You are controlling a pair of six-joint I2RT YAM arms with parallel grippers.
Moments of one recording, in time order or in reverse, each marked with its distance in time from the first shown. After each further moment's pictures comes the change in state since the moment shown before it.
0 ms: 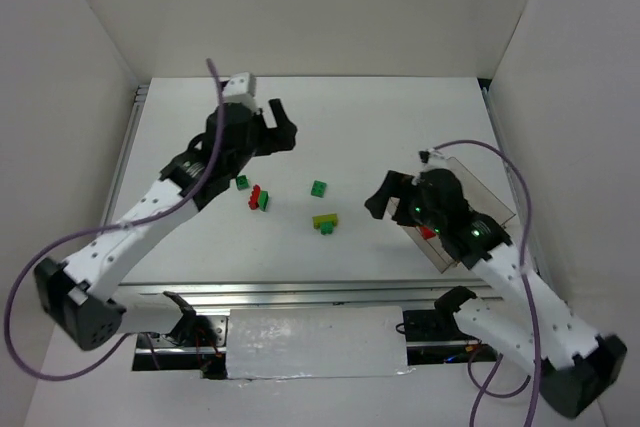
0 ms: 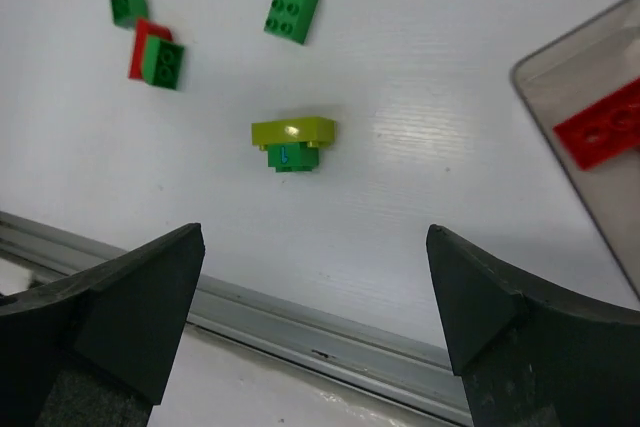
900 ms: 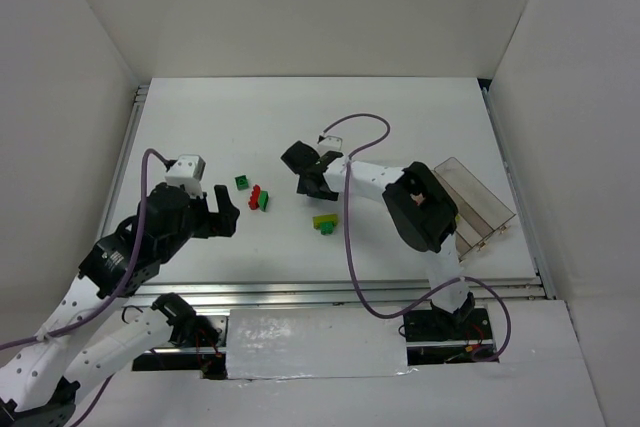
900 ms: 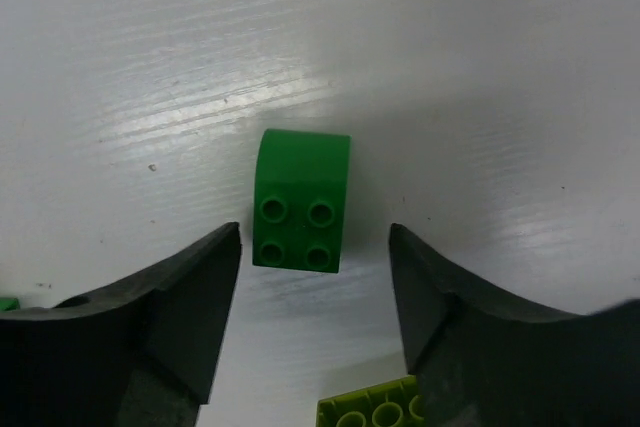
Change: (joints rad) left arm 0.004 -0.684 -0.387 -0.500 -0.031 0.090; right arm 0.325 1.346 0.762 -0.008 0.505 0.280
